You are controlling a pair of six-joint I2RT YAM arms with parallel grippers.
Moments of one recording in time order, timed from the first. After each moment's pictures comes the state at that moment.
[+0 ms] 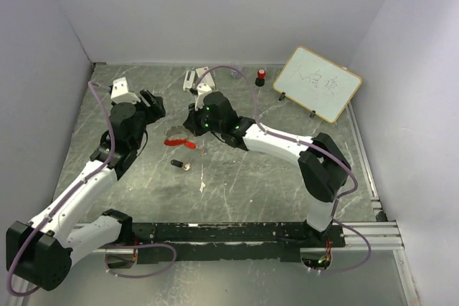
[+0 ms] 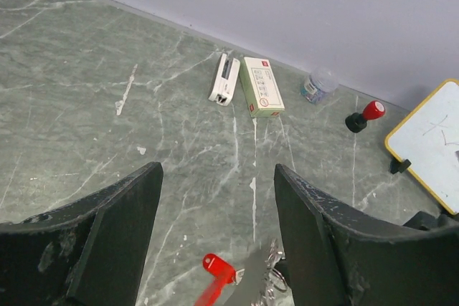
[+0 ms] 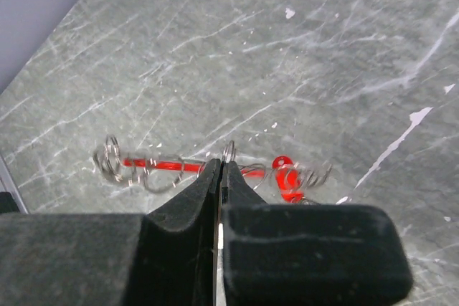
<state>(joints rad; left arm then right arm) -0.38 0.99 0.74 0.11 -0.38 -0.46 0.86 1.82 1.30 0.11 -0.11 0.32</state>
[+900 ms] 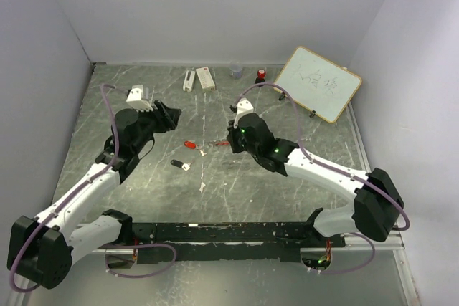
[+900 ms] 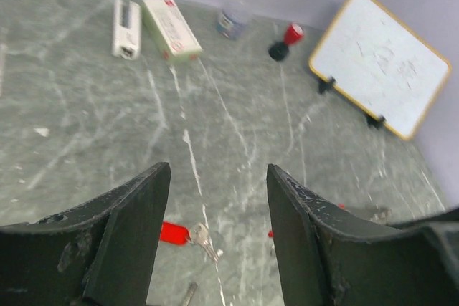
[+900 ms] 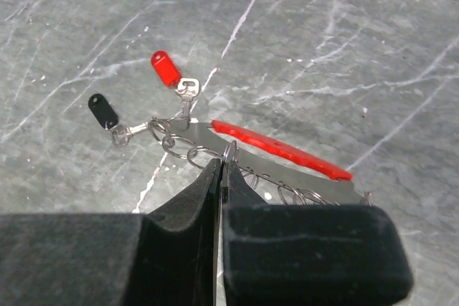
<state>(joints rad) -0.38 1.00 0.67 0.20 -0.07 -0.46 0.84 1.35 0.89 -0.06 0.19 0.28</state>
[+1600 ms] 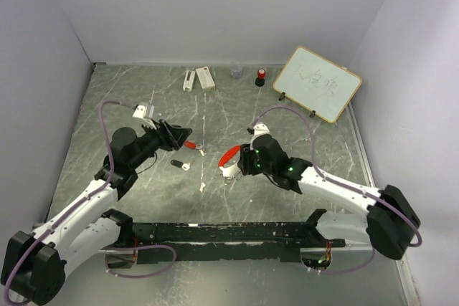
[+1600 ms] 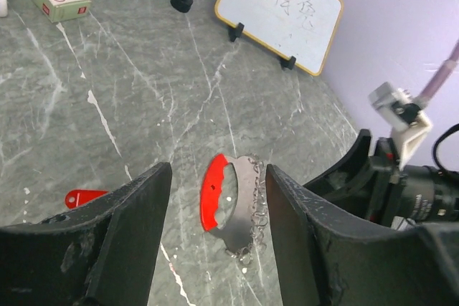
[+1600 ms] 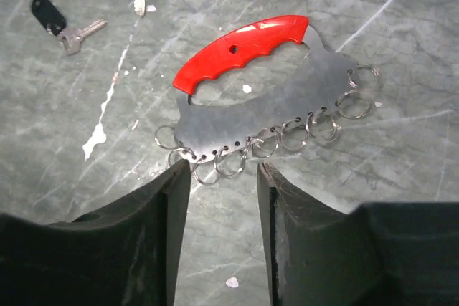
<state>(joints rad) -0.42 0.87 0.45 0.35 0.24 -0.54 0.81 1.20 0.61 -0.12 0.14 0.41</state>
